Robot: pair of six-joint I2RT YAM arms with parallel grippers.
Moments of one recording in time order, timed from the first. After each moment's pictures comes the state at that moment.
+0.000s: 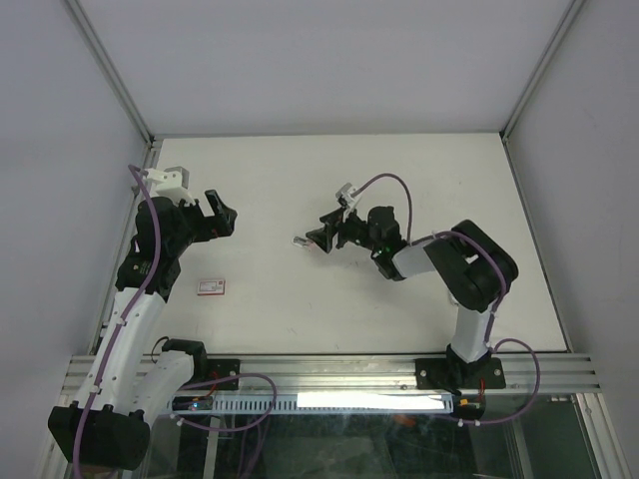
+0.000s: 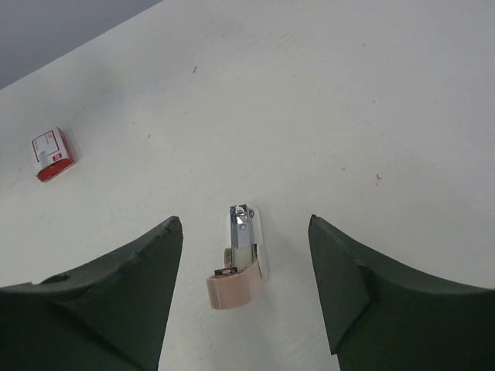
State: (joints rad) left arm -0.10 0.84 0.81 -0.34 0.11 -0.29; right arm 0.63 1.88 0.73 1.04 -0.43 0.16
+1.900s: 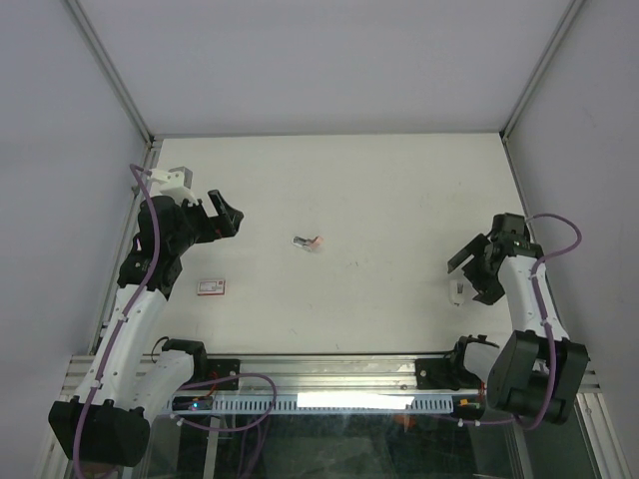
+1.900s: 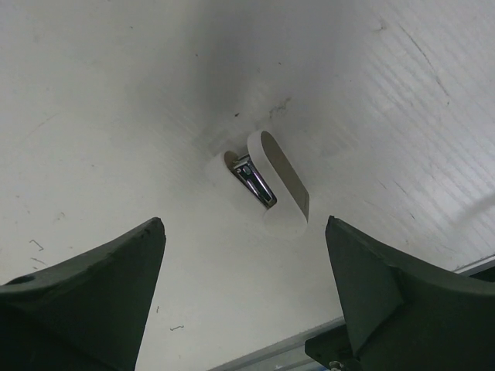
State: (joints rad) left arm -0.10 0.86 0.80 -0.33 0.19 -0.35; right arm -0.22 1.10 0.75 -0.88 0.01 0.62
